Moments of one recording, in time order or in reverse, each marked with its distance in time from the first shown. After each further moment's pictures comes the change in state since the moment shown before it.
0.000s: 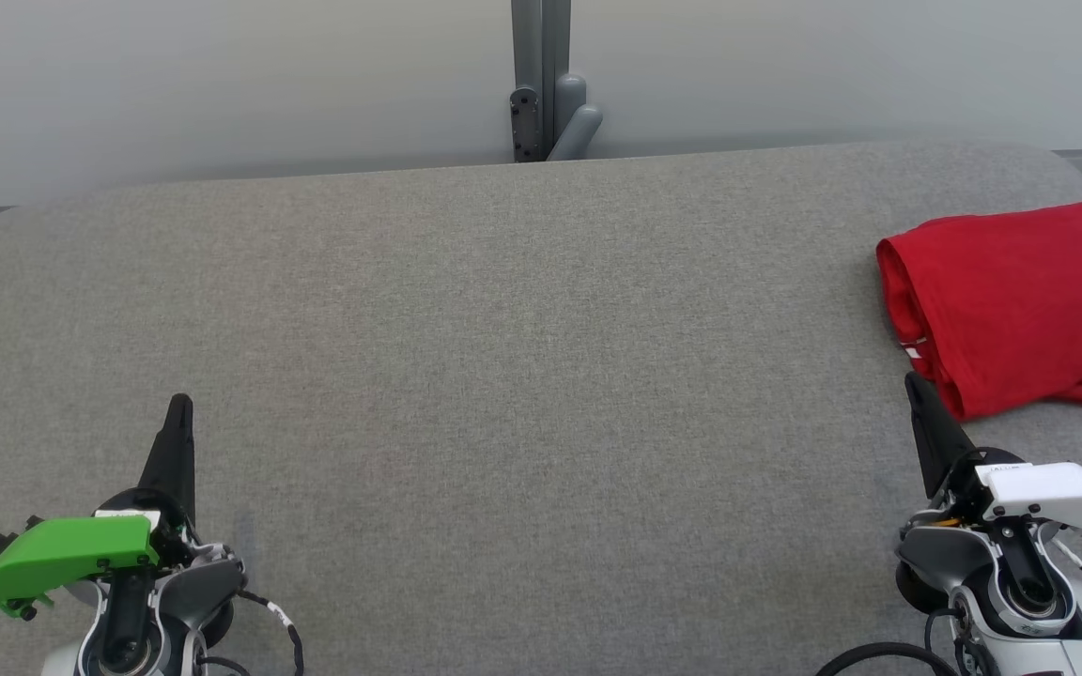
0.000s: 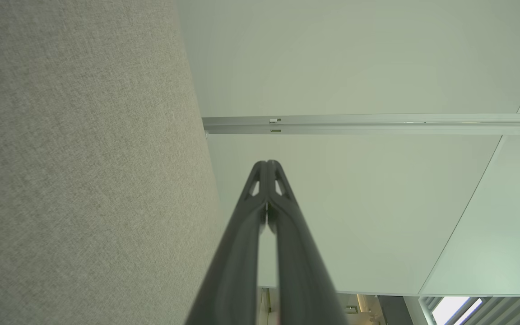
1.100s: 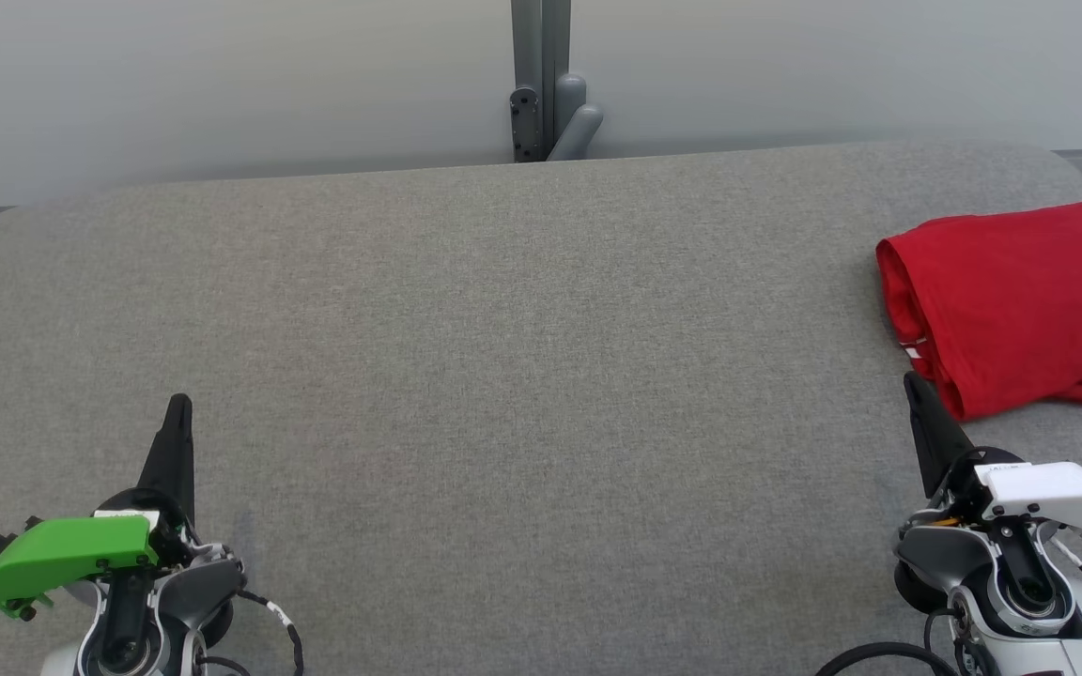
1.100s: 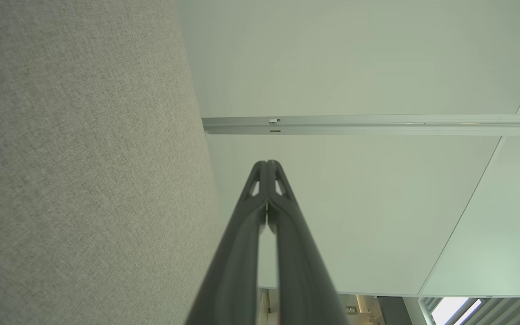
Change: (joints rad) left arm 0.000 -0.002 0.004 0.000 0.001 0.000 0.002; right arm 0.000 -0.008 0.015 0.000 0.015 0.000 -0.009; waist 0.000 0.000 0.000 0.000
